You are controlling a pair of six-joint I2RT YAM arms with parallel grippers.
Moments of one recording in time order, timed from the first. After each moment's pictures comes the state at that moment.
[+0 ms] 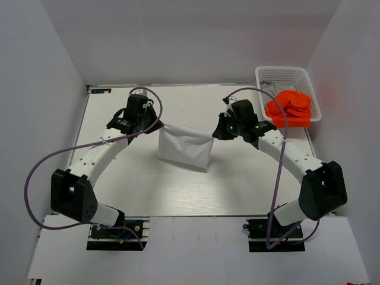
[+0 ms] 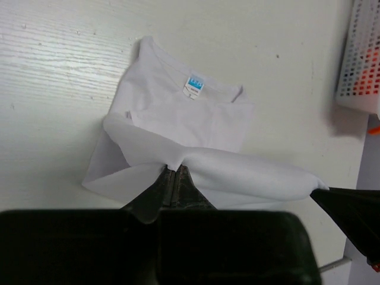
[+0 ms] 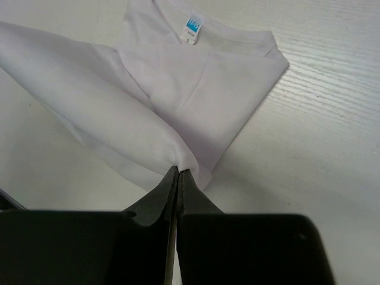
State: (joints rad) left arm -0.37 1.39 1.16 -0.44 0.02 -0.69; right arm 0.52 1.43 1.10 -0.36 -0.21 0.37
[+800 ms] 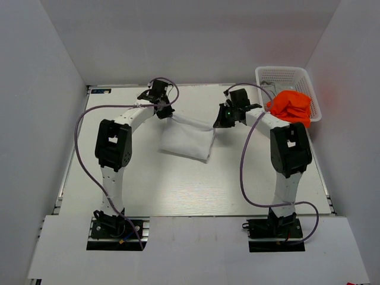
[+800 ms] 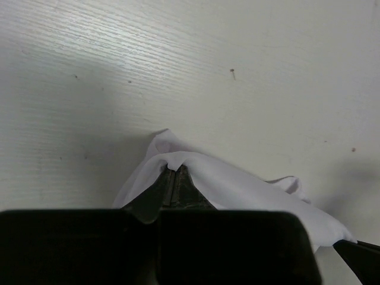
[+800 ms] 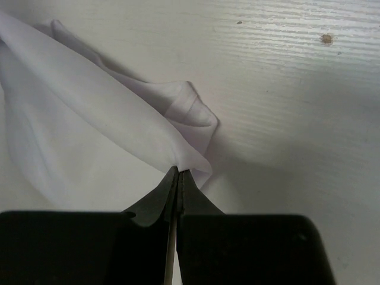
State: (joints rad) left arm -0.34 2.13 1.73 -0.48 -0.06 -0.66; right arm 0.34 1.96 1.42 -0.32 -0.33 0.38
